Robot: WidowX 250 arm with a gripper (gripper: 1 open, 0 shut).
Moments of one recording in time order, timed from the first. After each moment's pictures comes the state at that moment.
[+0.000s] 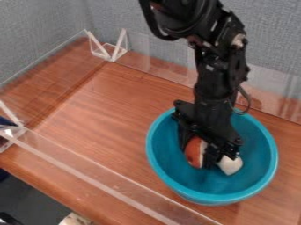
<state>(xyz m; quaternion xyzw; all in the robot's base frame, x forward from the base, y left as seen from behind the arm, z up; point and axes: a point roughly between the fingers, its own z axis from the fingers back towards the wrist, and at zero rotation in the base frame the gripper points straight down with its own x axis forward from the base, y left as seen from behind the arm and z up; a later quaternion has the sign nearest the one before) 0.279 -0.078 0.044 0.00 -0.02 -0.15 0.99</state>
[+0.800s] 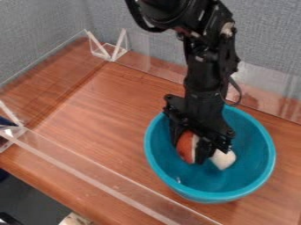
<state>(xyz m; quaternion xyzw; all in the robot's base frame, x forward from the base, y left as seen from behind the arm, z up) 0.276 -0.072 0.054 -0.01 -0.02 -0.15 0.99</state>
